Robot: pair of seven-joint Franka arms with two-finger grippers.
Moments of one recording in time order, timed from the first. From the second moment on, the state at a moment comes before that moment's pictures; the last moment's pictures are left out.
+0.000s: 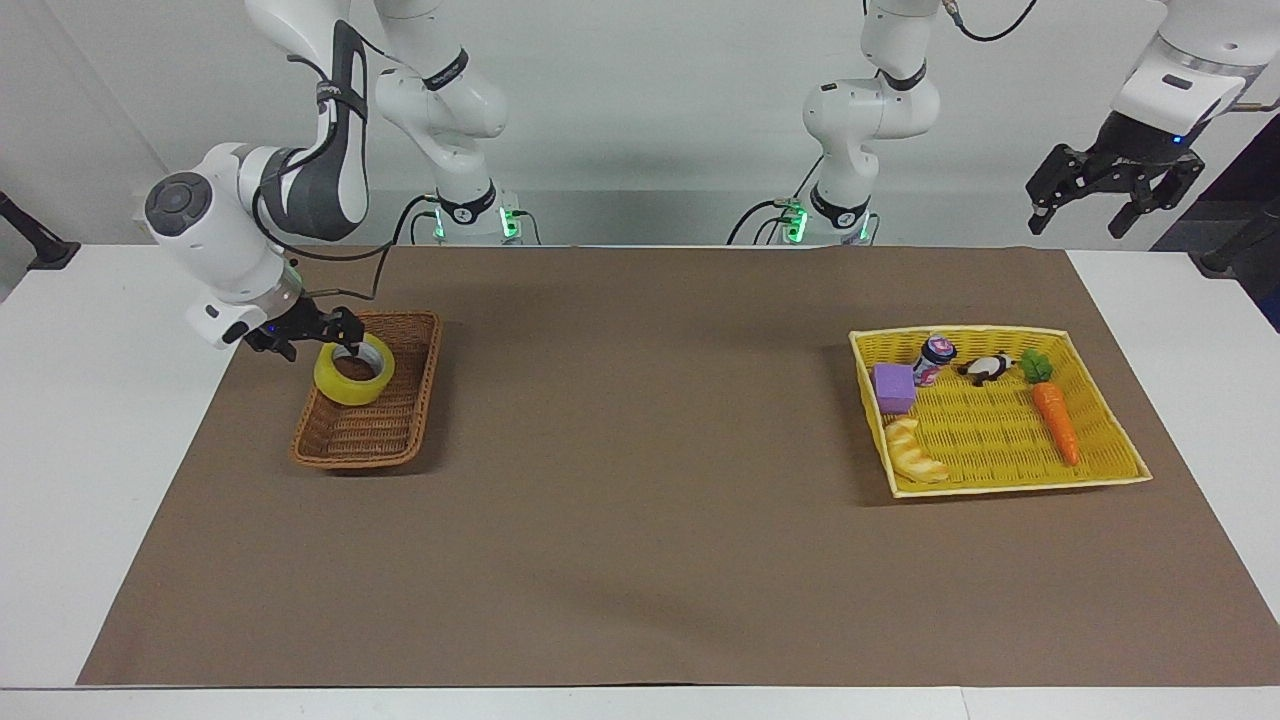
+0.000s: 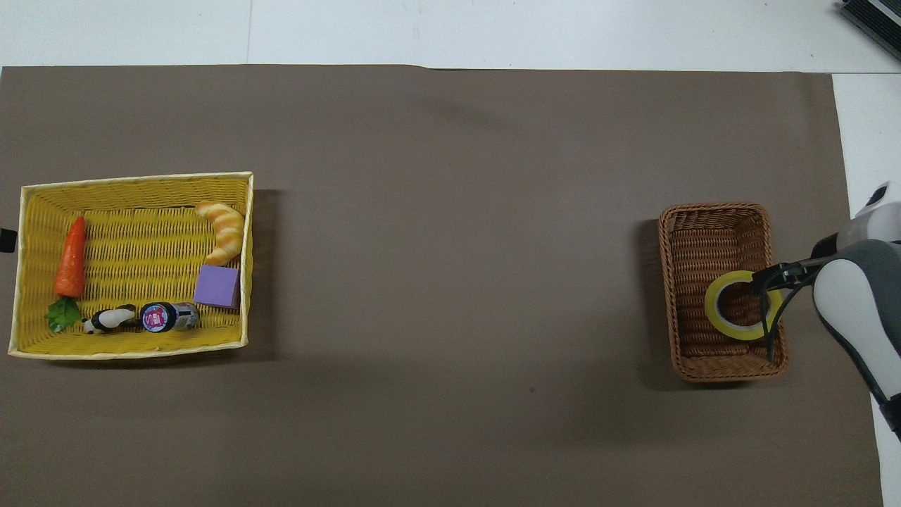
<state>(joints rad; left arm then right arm) 0.00 -0.05 0.04 -1.47 -0.01 1.47 0.15 -0.26 0.06 0.06 -2.00 -0.07 1.93 -0.28</state>
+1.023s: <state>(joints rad) 0.00 -0.05 0.04 -1.47 -0.01 1.47 0.15 -0.13 -0.03 0.10 -1.78 -0.05 1.75 0.09</state>
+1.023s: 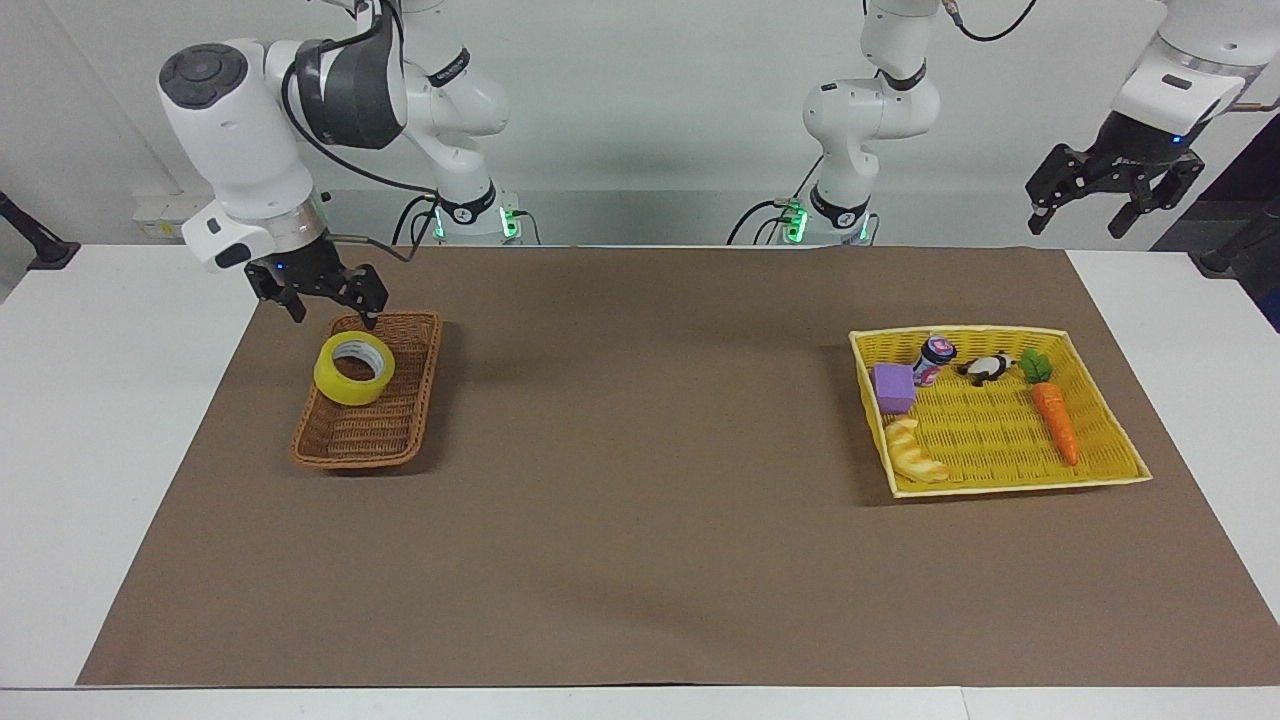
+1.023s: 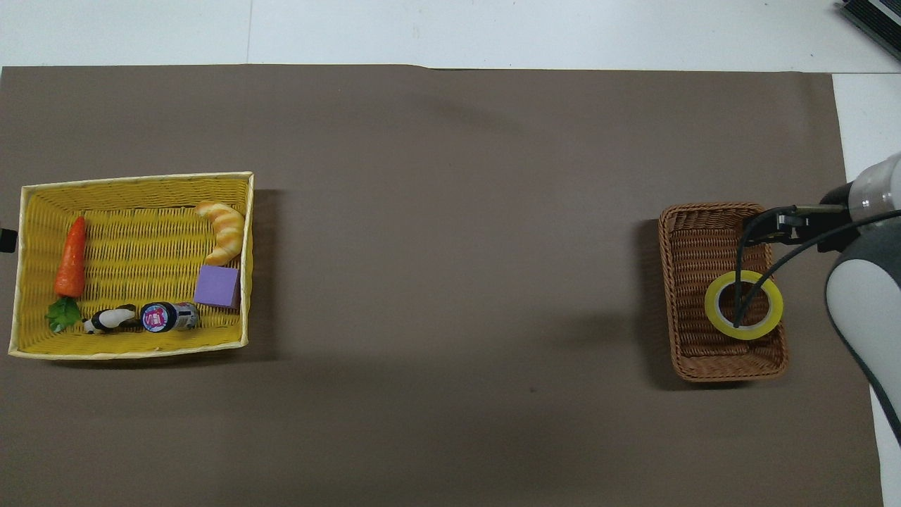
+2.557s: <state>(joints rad) 0.00 -0.05 0.04 -1.47 -0.01 1.47 0.15 -0.13 -0.06 0.10 -1.56 -0.01 1.45 0.09</state>
